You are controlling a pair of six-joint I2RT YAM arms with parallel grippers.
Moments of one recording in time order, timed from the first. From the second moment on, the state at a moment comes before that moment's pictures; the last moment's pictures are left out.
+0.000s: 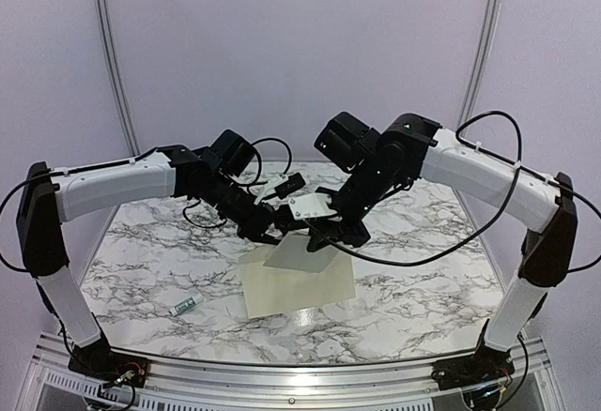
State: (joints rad) left arm -0.78 1.75 1.45 -0.66 0.79 0.17; right arm 0.97 1.74 1.79 -1.19 -0.38 -0.88
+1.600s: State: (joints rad) left arm -0.82 1.79 1.47 -0.66 0.81 0.17; right arm 1.02 1.70 1.75 -1.17 -0.20 -0.89
